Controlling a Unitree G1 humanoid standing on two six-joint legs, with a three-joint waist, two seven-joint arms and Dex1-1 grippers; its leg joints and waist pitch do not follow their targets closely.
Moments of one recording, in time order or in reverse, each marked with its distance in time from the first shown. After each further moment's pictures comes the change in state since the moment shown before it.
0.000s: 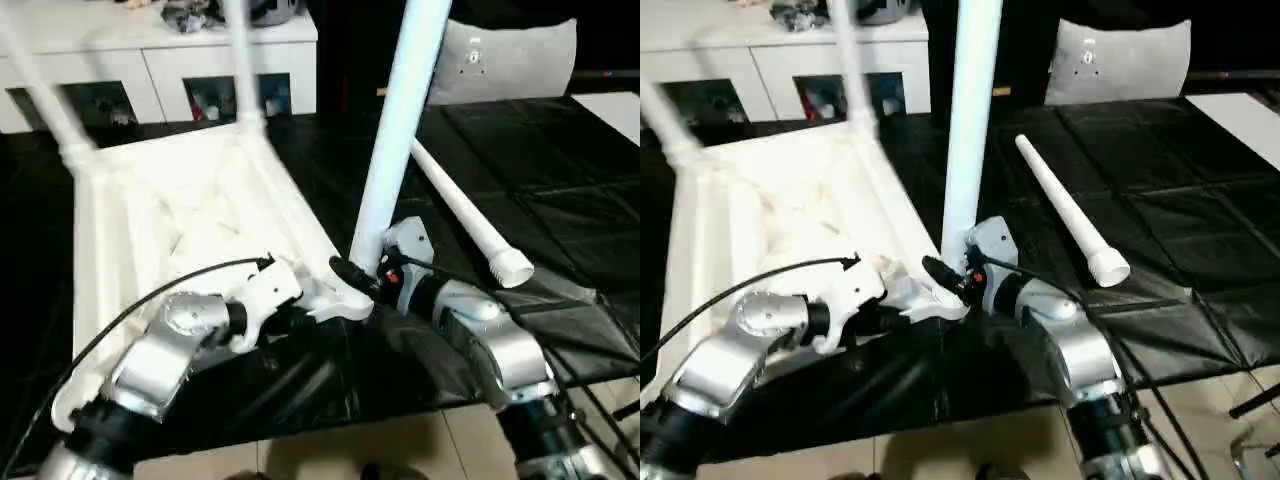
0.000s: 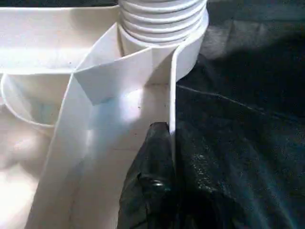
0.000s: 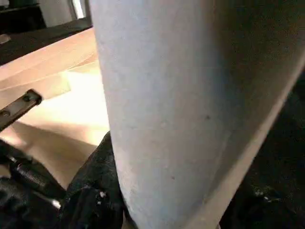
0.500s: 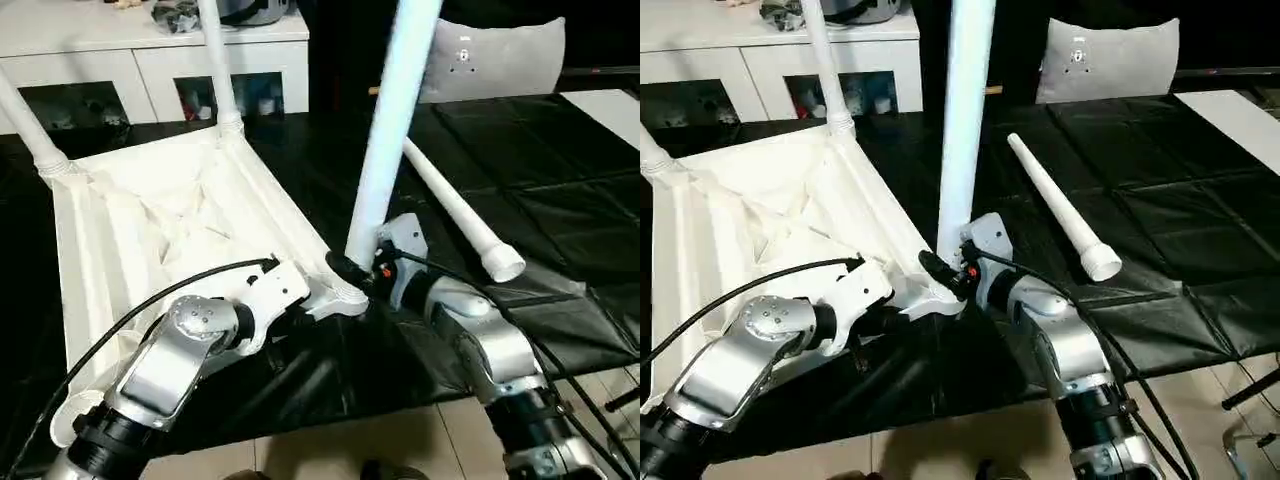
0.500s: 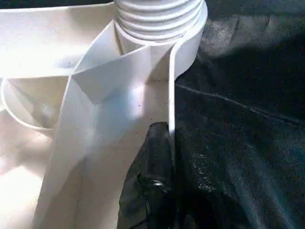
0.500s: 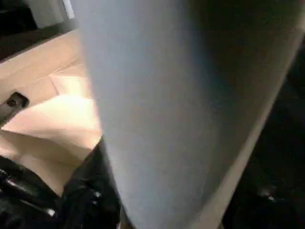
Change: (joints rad) left arm -0.019 -0.013 -0.023 0.007 0.027 0.025 0.060; right arm -0.055 0.024 -0.002 0.100 -0.012 -0.016 -0.017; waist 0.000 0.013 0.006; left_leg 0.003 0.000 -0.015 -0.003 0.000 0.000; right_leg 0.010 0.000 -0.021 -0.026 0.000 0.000
